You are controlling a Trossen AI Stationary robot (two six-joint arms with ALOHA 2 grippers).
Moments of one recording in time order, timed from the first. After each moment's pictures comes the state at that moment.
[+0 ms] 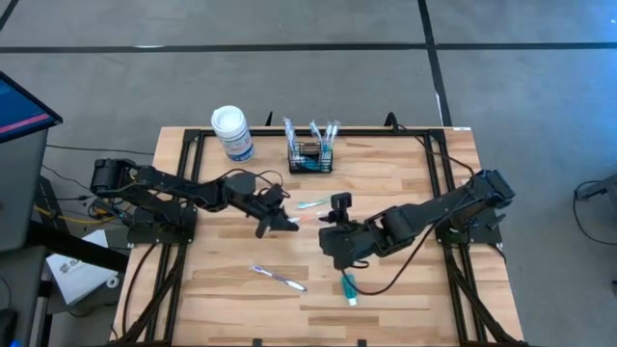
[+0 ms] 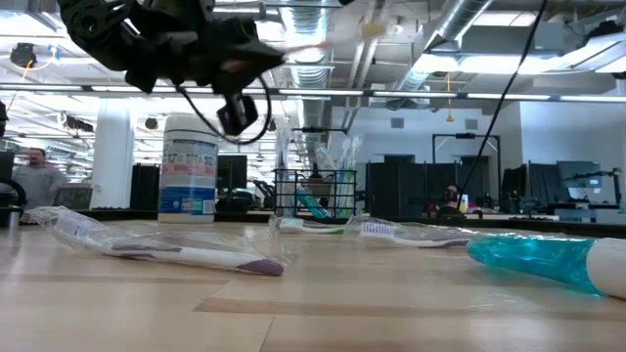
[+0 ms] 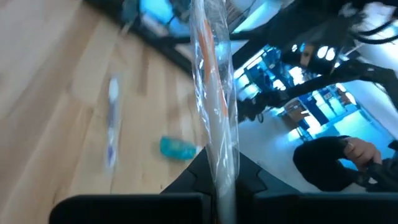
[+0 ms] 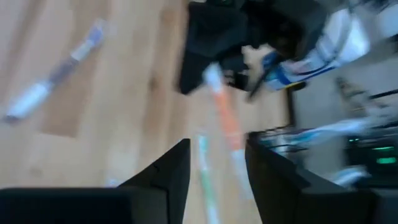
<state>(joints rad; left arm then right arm) 0.07 1.41 0.54 0.67 0.48 -0.68 0.41 1.73 1.64 -0.85 0.65 -0.07</state>
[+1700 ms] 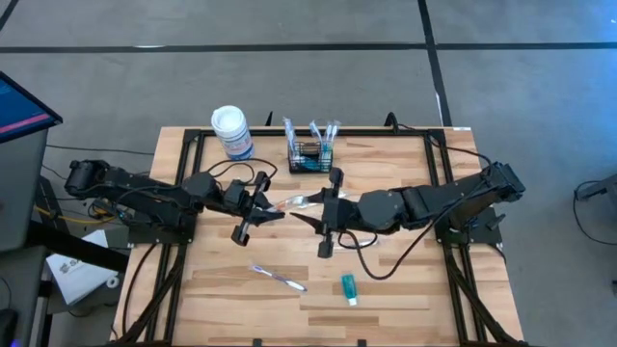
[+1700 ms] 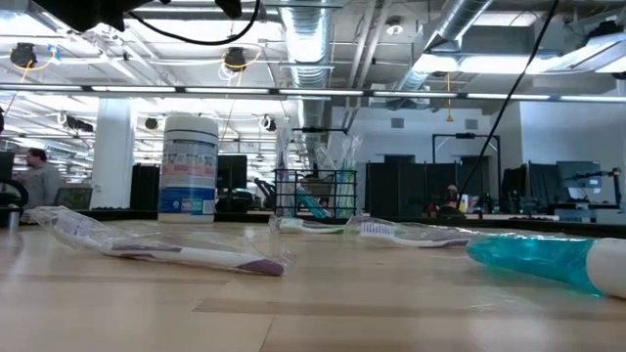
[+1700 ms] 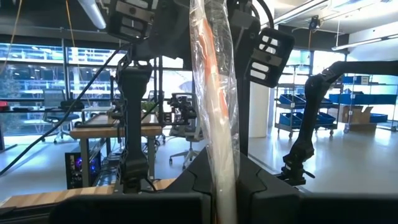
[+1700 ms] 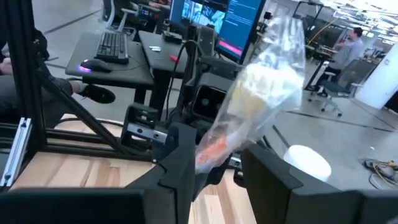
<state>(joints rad) -0.08 1.13 0.54 0.85 0.18 -0.06 0.34 1.62 1.64 -0.18 0.54 -0.18</state>
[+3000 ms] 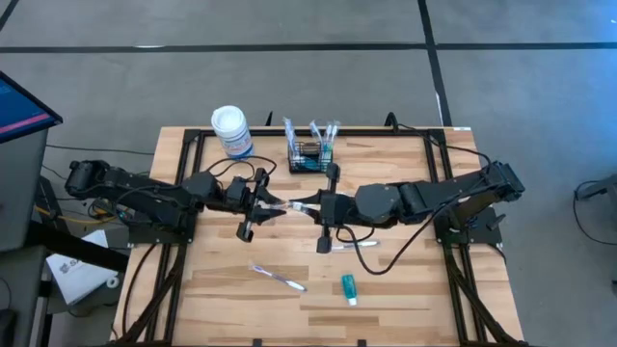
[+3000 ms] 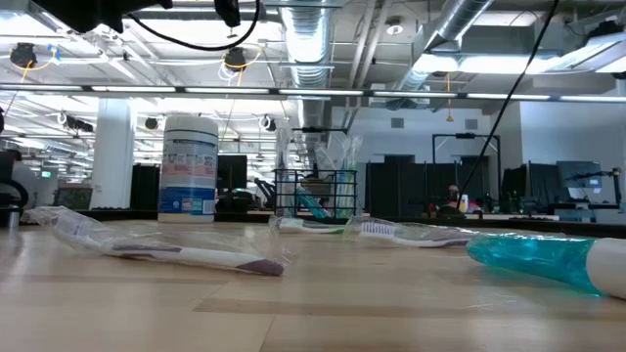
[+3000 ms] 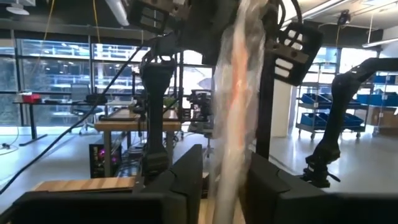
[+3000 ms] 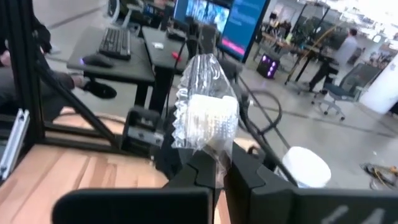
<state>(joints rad) -0.06 1.13 0.54 0.84 0.09 -0.06 0.32 1.62 1.64 -0.19 0.48 -0.21</state>
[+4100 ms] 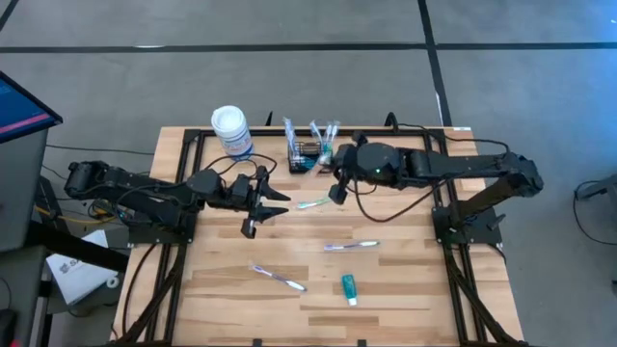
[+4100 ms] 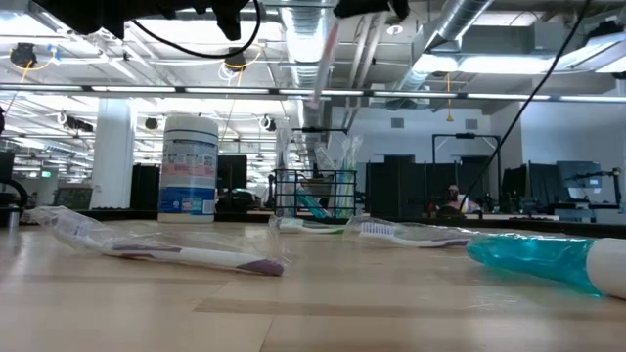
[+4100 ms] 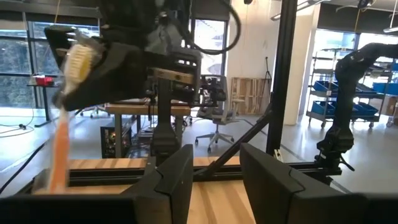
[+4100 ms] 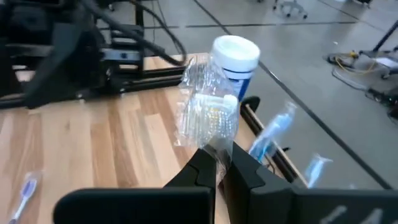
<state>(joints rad) -0.03 1.13 0.54 0.77 0.09 -0.06 0.02 1.43 1.37 -0.39 0.42 0.05</state>
